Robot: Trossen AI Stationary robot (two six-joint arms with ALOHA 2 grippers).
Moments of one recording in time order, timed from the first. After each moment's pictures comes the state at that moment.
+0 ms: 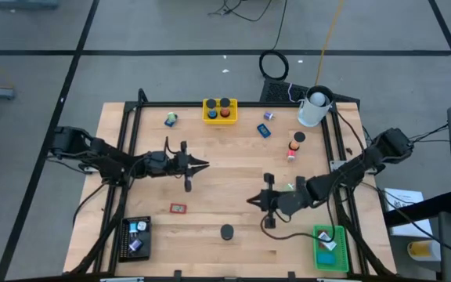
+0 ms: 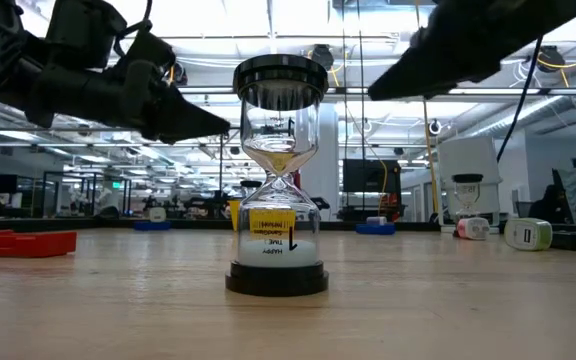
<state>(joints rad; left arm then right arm) -0.02 1.43 0.27 1.04 -0.16 0.06 0.47 1.46 0.73 0.20 0.45 0.18</state>
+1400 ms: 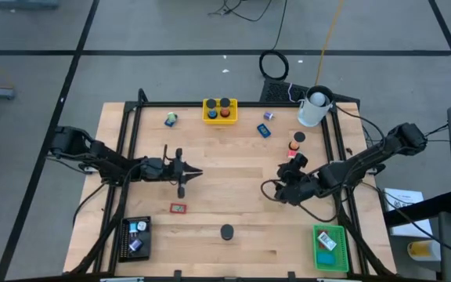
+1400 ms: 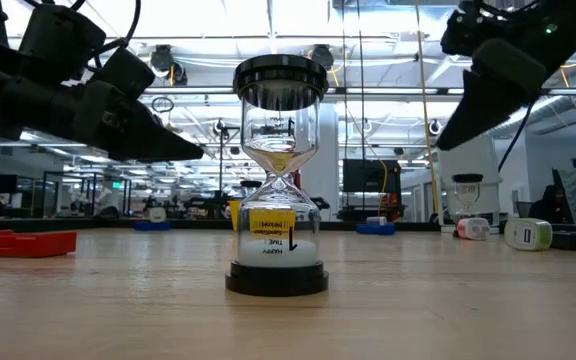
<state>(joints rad) -0.09 1.43 0.17 1.05 -0.19 0.02 0.41 1.24 0.73 -0.58 0.67 0.73</state>
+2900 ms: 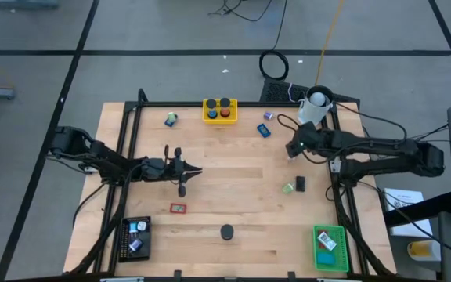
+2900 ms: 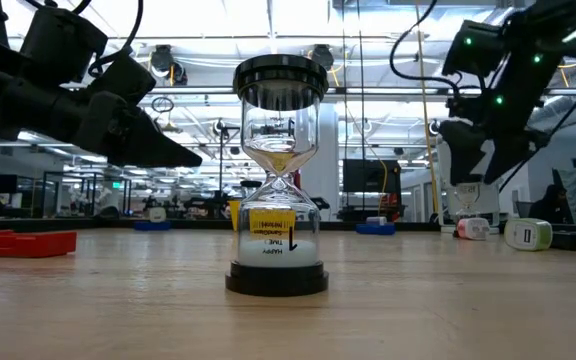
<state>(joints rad) -0.09 1.43 0.17 1.01 -0.24 0.01 -0.34 0.99 0.57 -0.69 0.49 0.70</state>
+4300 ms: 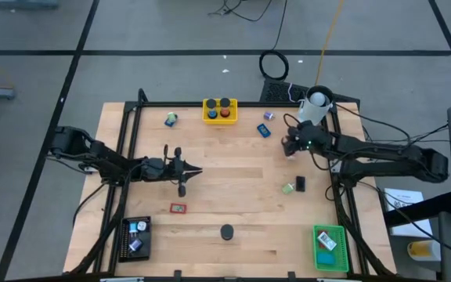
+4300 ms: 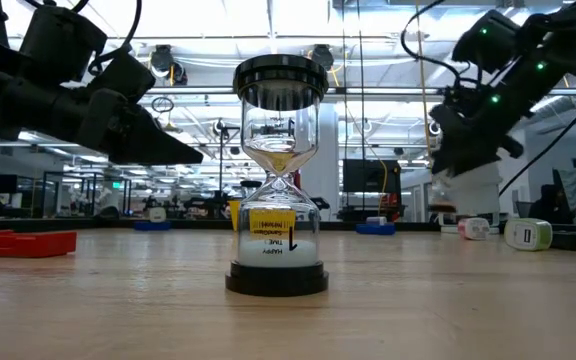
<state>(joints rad) -0.09 1.43 0.17 1.03 -0.24 0.02 -0.37 0.88 0.44 -0.30 0.41 0.54</state>
